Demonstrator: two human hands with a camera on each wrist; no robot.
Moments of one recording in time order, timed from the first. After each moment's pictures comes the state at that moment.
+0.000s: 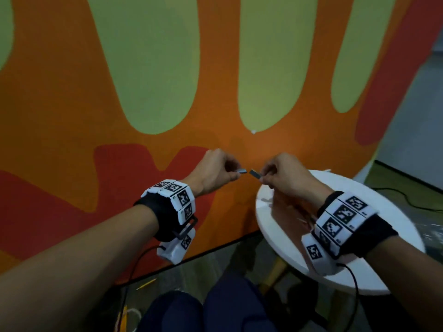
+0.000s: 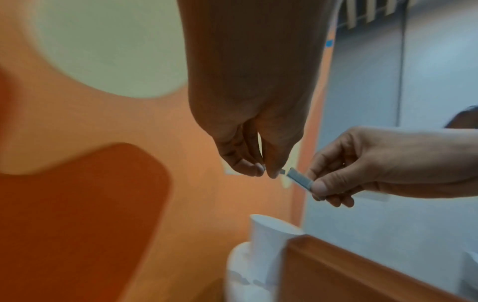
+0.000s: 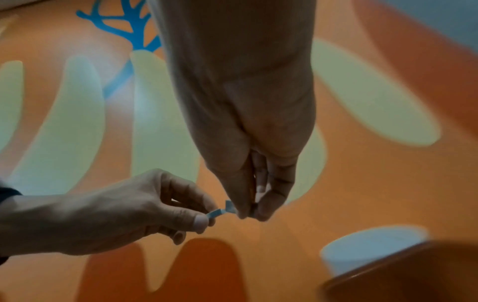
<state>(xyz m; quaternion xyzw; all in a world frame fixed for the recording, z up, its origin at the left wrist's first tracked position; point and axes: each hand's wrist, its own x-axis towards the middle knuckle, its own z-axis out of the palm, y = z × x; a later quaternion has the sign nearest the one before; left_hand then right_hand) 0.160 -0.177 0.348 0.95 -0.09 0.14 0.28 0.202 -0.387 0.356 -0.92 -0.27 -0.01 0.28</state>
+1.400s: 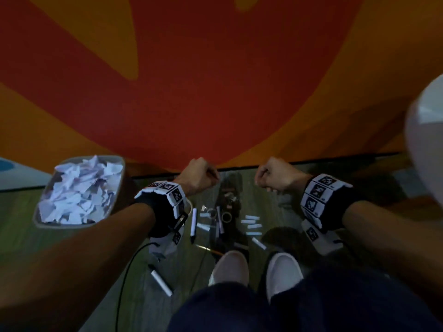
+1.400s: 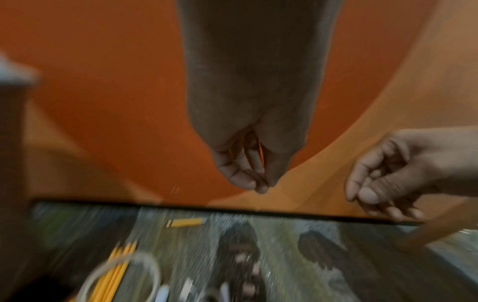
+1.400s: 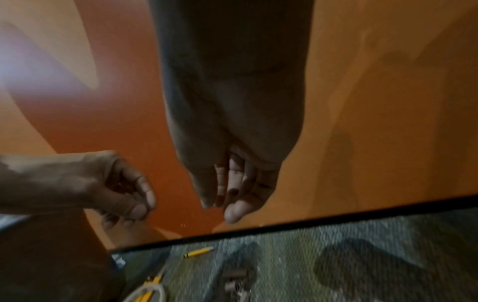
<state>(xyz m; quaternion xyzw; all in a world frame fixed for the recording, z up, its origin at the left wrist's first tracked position) 0.053 0.007 0.017 0.92 0.21 -0.11 0.30 0.198 -0.193 0.029 -0.84 -0.33 0.38 0.20</state>
